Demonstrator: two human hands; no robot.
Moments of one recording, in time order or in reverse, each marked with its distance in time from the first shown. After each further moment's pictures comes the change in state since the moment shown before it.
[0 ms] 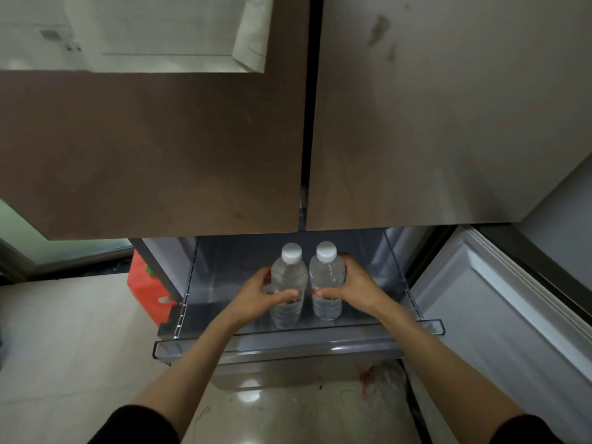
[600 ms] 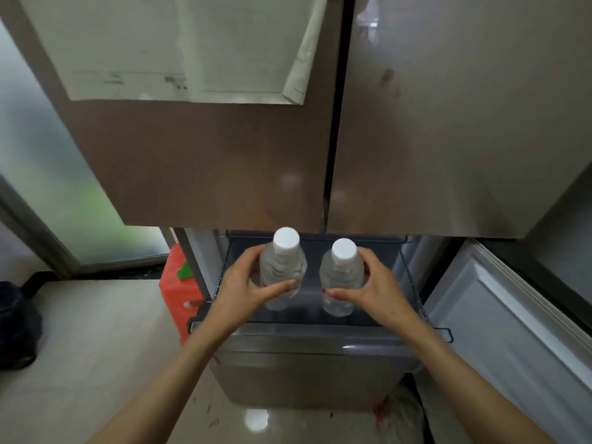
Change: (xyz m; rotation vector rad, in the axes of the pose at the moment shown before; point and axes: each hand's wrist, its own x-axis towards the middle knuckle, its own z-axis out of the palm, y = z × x) left_hand -0.092 0.051 -0.034 0.085 0.384 0.381; right_hand -0.067 -0.053 -0.008 0.075 0.162 -0.325
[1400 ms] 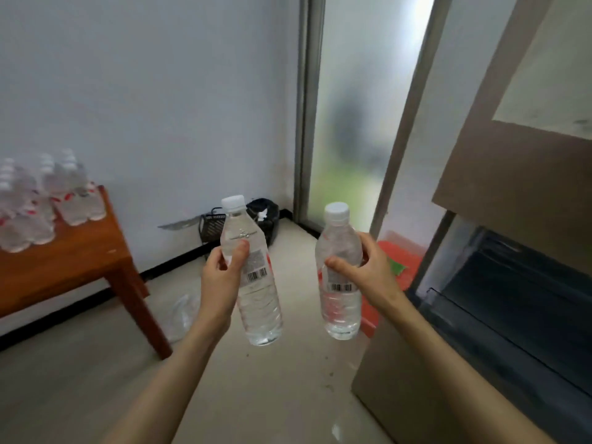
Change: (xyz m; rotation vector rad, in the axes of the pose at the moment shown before) left_hand -0.354 0.029 -0.210 -0.301 1.243 -0.374; right_hand -0.156 -0.218 0.239 0.371 -0.716 -0.365
